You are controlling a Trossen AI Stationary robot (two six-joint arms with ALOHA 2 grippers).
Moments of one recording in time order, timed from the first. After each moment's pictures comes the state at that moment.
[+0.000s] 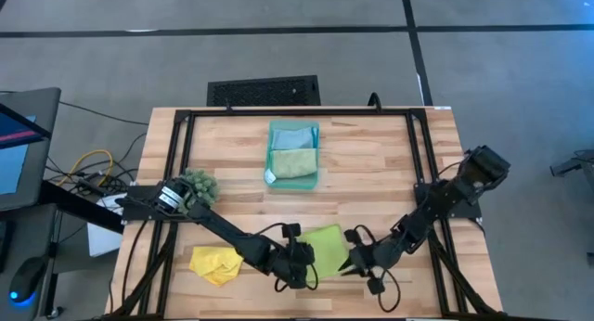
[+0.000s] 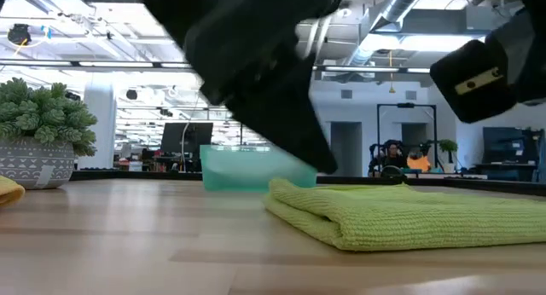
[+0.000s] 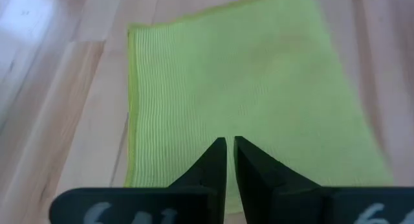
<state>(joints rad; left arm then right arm) -0.50 2.13 1.44 -0.27 -0.53 -0.40 0.71 1.60 0.58 0.45 0.18 0.29</state>
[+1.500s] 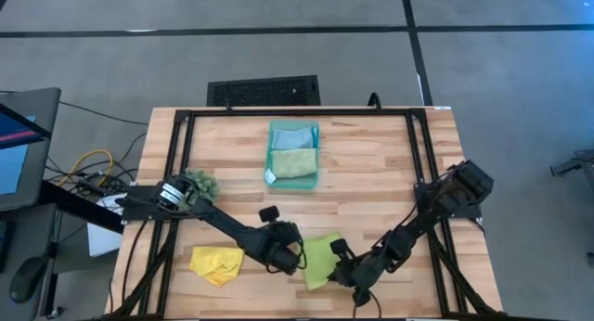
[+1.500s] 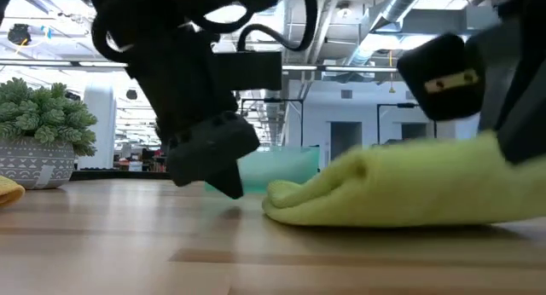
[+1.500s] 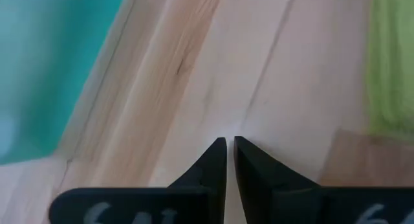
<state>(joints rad) -0.46 2.12 1.39 -0.68 -0.67 -0.72 0.71 1.82 0.87 0.20 0.24 0.15</state>
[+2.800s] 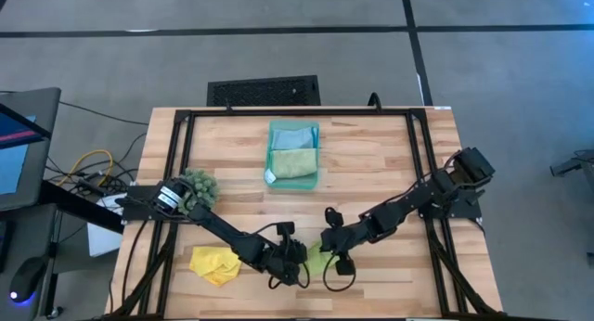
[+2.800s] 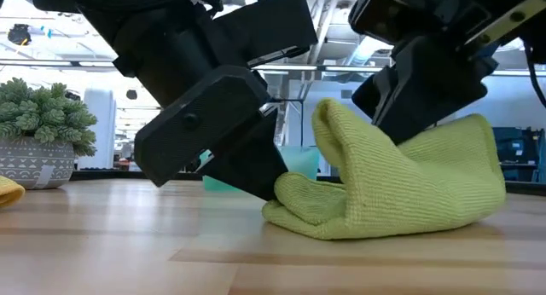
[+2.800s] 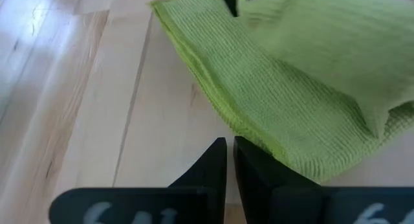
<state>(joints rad) -0.51 2.12 1.30 -0.16 -0.56 -0.35 0.45 1.73 0.87 0.03 0.07 0.27</state>
